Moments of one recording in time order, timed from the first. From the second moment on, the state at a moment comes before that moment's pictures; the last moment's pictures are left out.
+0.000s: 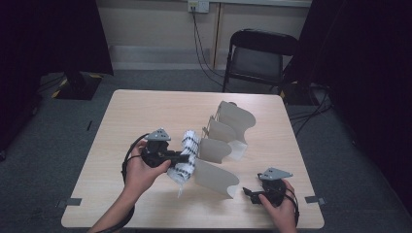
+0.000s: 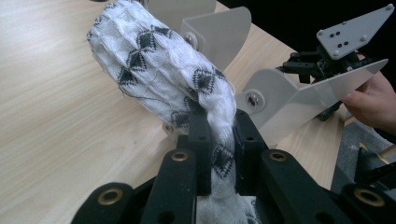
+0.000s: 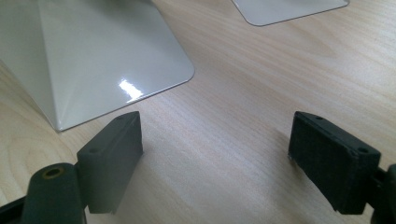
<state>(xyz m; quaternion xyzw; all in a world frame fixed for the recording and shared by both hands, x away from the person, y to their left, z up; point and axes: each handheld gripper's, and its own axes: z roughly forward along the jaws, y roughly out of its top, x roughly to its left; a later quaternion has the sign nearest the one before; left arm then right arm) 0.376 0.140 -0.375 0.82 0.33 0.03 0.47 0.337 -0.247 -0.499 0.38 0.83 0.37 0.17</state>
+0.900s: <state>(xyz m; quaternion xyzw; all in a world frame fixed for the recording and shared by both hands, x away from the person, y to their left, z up) 0.378 0.128 -0.451 0.84 0.34 0.01 0.42 0.337 -0.247 -0.499 0.38 0.83 0.37 0.17</state>
